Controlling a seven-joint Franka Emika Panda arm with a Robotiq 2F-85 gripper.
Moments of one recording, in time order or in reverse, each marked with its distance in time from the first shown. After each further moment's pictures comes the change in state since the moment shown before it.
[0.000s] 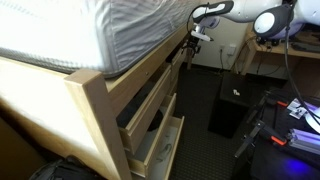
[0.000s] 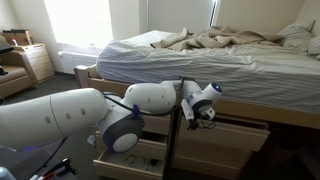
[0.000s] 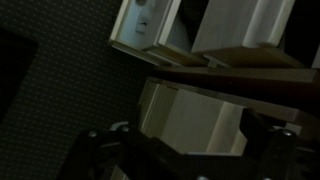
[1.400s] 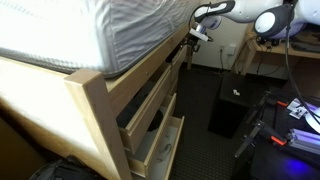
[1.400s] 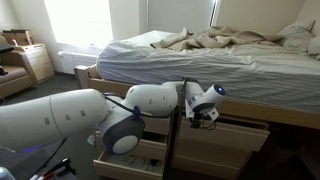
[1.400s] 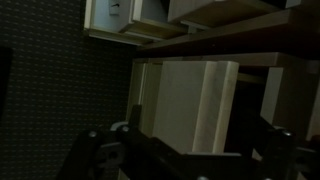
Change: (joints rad) arm -0.019 -0.001 0.006 -0.014 0.065 0.140 0.154
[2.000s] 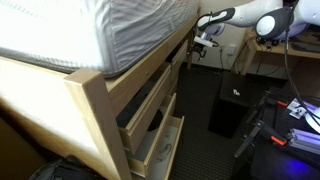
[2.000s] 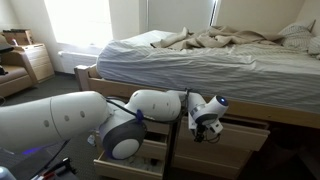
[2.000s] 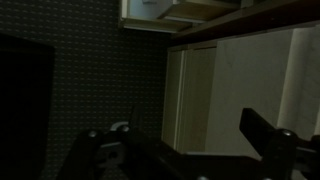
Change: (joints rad) arm -0.032 0.015 -0.081 -0.083 -0.025 0.053 0.047
